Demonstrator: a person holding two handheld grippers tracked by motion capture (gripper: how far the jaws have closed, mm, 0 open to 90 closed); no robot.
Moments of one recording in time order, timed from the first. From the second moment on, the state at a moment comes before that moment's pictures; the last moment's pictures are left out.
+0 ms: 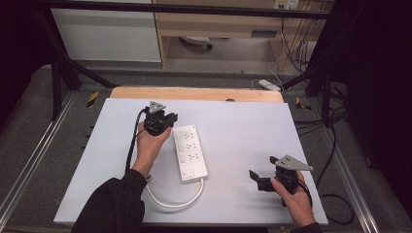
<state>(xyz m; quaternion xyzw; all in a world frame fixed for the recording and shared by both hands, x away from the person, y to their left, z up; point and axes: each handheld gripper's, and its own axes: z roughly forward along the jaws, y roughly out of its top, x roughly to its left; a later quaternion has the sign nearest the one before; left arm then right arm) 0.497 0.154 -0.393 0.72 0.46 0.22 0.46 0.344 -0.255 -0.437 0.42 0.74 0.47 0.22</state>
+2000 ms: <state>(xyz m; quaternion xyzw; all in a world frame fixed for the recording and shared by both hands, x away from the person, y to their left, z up) 0.486 0.145 -0.427 0.77 0.46 0.19 0.40 0.344 -0.253 -0.437 0.42 0.74 0.47 0.22</state>
